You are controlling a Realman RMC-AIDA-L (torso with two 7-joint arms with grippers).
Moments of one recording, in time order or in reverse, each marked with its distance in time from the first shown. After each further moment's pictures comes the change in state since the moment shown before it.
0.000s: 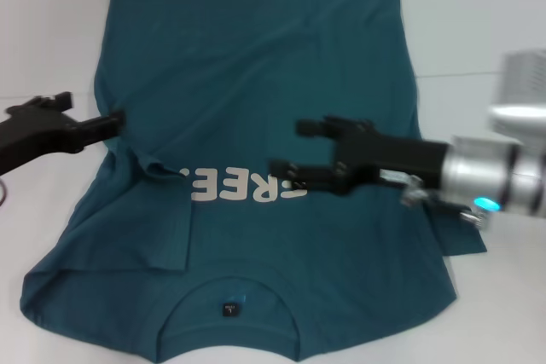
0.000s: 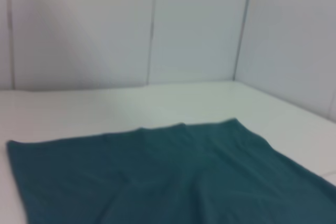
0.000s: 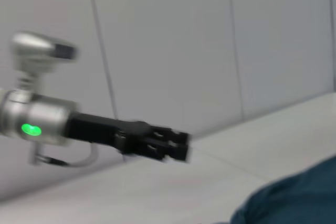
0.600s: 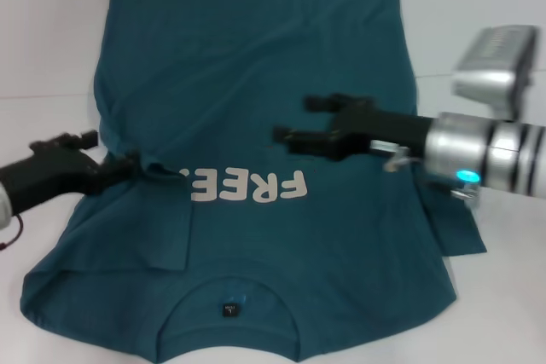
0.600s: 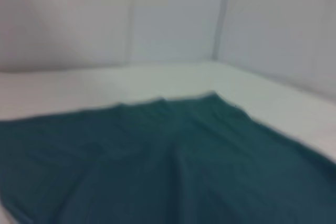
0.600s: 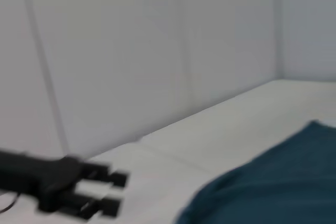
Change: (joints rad) left arm 0.017 0.010 0.060 -0.075 -0.003 0.006 0.101; right arm -0.005 -0.031 -0.194 -0.035 0.158 0.256 0.091
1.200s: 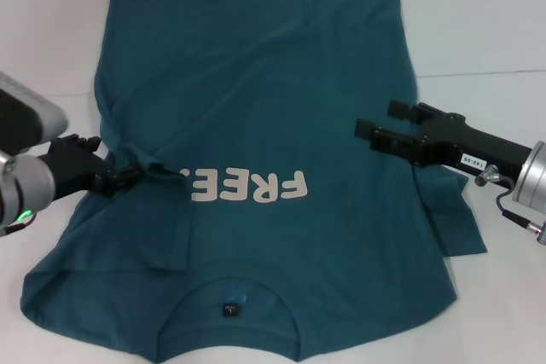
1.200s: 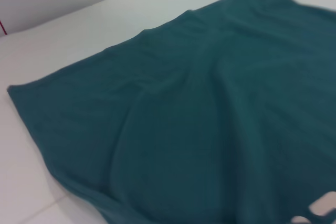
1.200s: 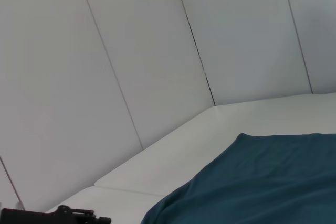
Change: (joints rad) left arm -0.150 -0.005 0.146 -0.120 0.370 -0.359 -0.123; right arm -0.154 0.009 0.223 0.001 0.004 -0.147 -0.007
